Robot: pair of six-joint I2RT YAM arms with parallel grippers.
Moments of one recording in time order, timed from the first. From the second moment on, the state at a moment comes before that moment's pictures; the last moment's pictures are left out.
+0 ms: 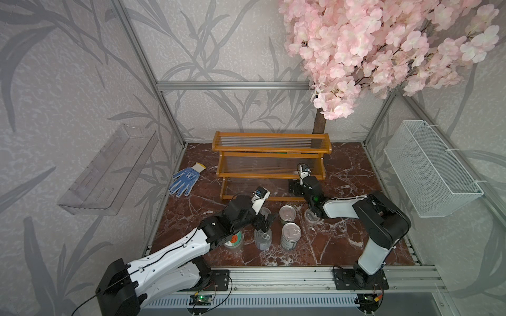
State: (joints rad) left arm -0.83 0.97 0.62 -0.19 0.02 -0.15; right arm 0.56 1.78 0.74 0.62 0.32 0.24
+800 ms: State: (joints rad) left arm -0.82 0.97 0.61 -0.18 0.03 -0.15; right arm 0.56 1.51 0.60 0.46 0.15 0.17
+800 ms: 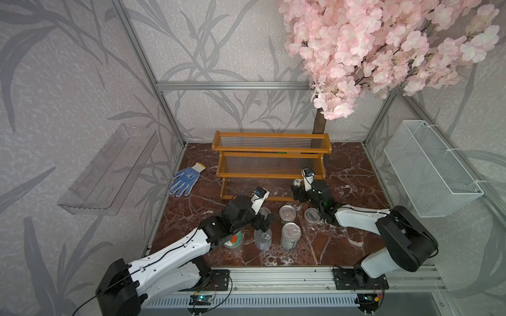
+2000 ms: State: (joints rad) left arm -0.80 0.99 0.62 -0.21 0.05 -0.15; right arm 1.13 0.53 0.49 -0.70 0.38 0.48
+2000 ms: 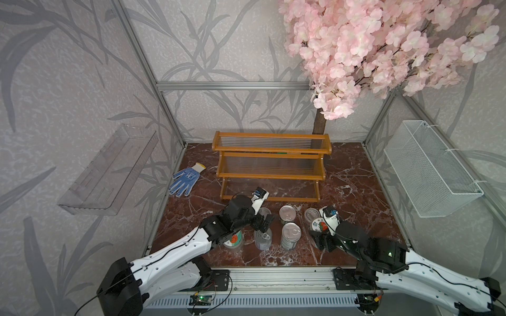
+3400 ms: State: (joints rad) left arm -0.72 0.87 0.66 -0.39 -0.06 -0.18; right arm 1.22 0.51 0.45 -0.61 0.63 0.59
